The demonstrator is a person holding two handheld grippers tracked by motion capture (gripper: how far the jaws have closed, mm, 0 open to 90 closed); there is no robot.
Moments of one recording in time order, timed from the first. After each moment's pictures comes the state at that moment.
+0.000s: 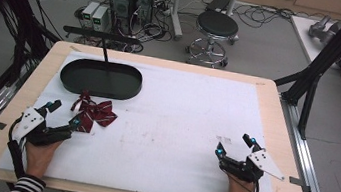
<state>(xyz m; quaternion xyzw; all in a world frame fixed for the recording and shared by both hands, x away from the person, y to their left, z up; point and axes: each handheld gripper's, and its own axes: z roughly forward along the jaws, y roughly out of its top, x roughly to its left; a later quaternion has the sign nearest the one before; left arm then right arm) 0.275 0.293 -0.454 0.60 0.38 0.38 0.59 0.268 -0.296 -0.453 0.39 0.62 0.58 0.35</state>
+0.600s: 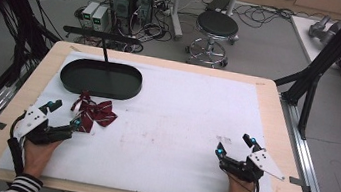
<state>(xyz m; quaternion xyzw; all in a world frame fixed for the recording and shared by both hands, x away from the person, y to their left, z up) 0.277 0.293 -0.445 0.64 0.38 0.37 0.55 0.268 -0.296 -0.453 0.39 0.62 0.58 0.35</state>
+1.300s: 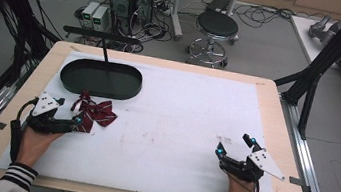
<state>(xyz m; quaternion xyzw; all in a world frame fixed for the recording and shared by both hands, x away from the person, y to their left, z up) 0.308 0.291 -0.429 0.74 0.42 0.31 0.42 0.268 -0.296 -0.453 0.39 0.62 0.58 0.35</state>
